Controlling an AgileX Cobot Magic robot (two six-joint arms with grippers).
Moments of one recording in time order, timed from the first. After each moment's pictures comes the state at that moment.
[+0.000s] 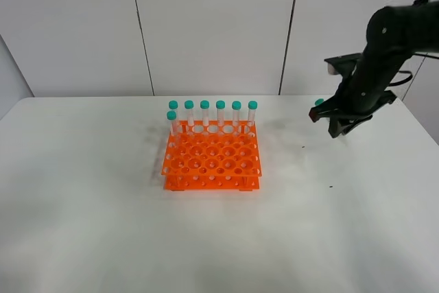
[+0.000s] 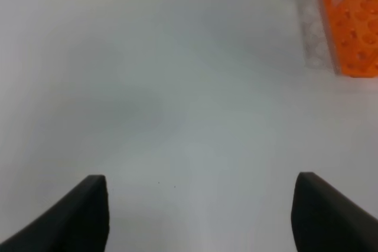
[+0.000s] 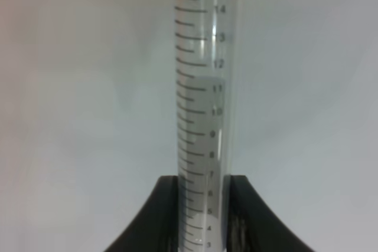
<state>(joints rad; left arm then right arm) -0.04 0.00 -0.49 0.07 1.06 -0.06 0.15 1.85 -1.38 0.00 0.97 -0.16</state>
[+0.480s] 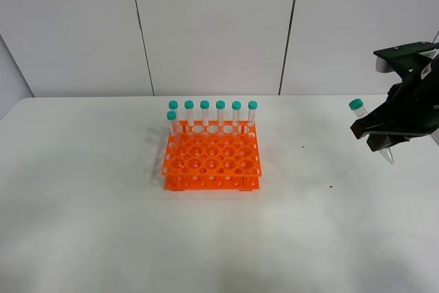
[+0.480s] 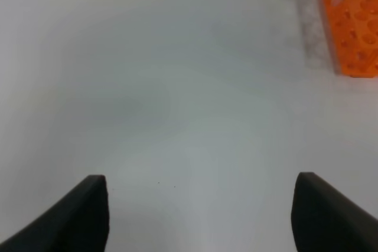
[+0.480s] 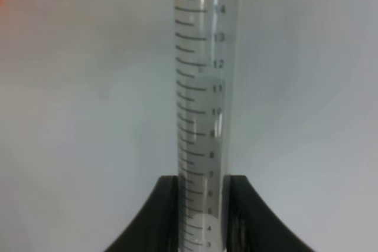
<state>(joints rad) -0.04 0.00 -0.49 0.07 1.06 -0.06 0.15 1.41 -1.04 0.02 0.96 -0.17</state>
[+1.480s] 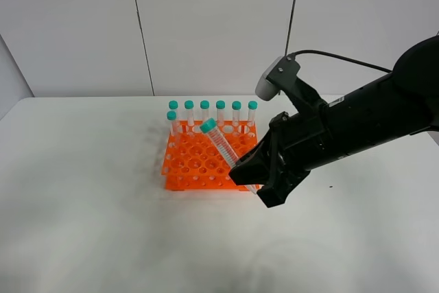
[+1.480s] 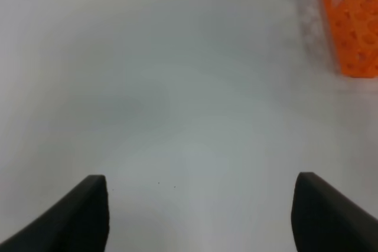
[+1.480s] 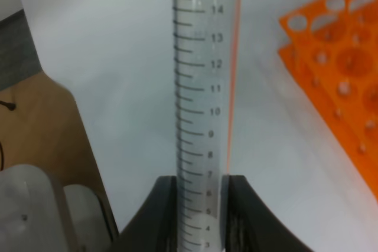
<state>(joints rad) -0.04 0.00 -0.49 0.07 1.06 -0.06 0.55 1.39 -0.86 0.89 0.68 -1.12</state>
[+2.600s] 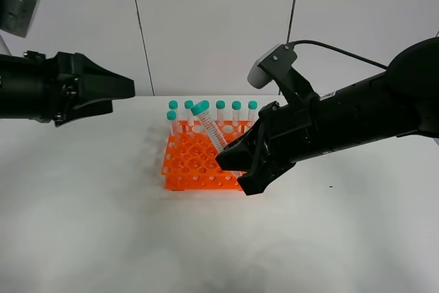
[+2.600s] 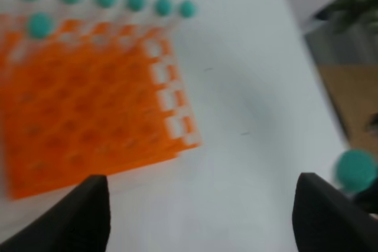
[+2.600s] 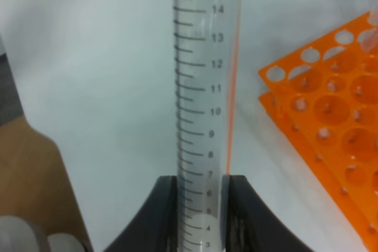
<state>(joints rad) -0.15 1.12 -0.75 -1.20 0.59 0.78 0.59 1.39 -0.86 0.96 0.55 -1.12</state>
